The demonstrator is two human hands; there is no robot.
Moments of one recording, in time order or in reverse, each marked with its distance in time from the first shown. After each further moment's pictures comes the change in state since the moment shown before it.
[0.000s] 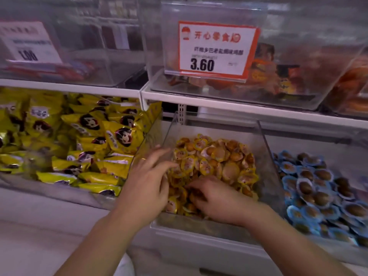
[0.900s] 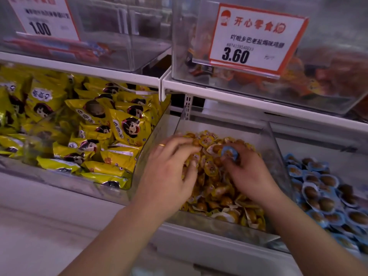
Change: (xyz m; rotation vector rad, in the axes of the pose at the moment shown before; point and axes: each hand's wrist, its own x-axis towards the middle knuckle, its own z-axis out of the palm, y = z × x) left_hand 0.011 0.022 0.006 -0.138 0.174 0.009; right_hand -0.001 0.020 -0.035 0.299 0.545 0.322
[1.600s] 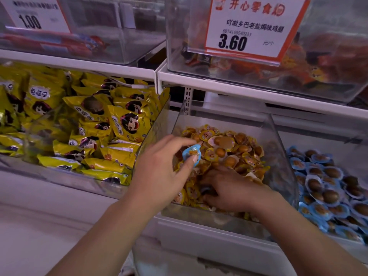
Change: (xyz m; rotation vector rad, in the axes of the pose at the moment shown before) left_hand 0.000 -0.004 -0.009 -0.101 0.039 -0.029; right_hand -0.006 0.011 0.036 -0.579 -0.653 -0.338
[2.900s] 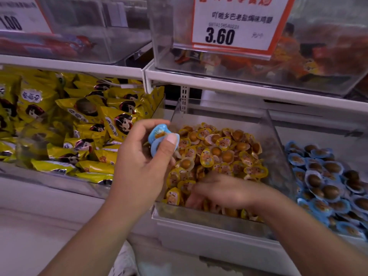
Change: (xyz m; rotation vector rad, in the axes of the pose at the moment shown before) left_hand 0.003 0.012 -0.017 -0.641 0.131 -0.266; right_hand -0.018 -0.032 -0.034 0.840 -0.266 0.150
